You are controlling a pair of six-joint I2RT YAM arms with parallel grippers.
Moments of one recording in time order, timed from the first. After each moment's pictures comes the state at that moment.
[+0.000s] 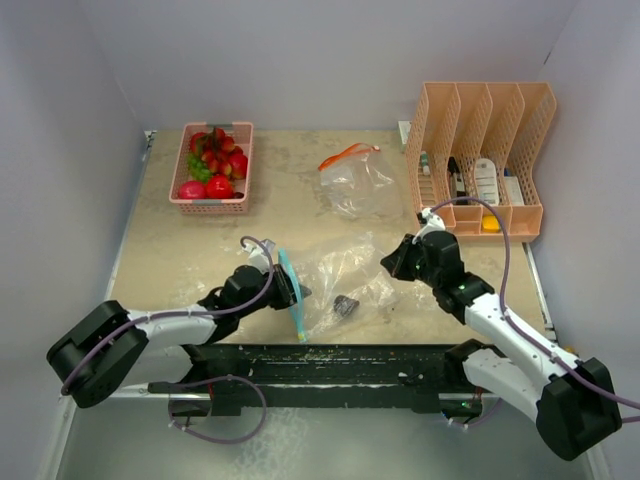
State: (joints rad) left arm -0.76 1.20 0.21 0.55 0.09 -0.98; right arm 0.44 0.93 0.49 -0.12 -0.06 0.62
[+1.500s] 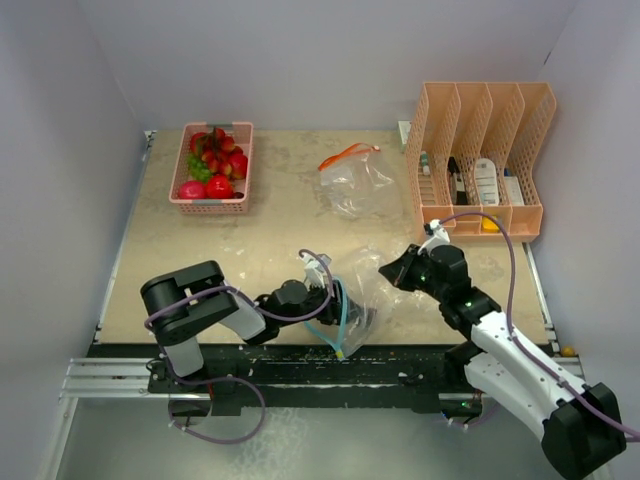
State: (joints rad) left arm -1.04 1.76 0.38 1.11 0.11 -1.02; right arm 0.45 0.78 0.39 -0.08 -0.13 0.72
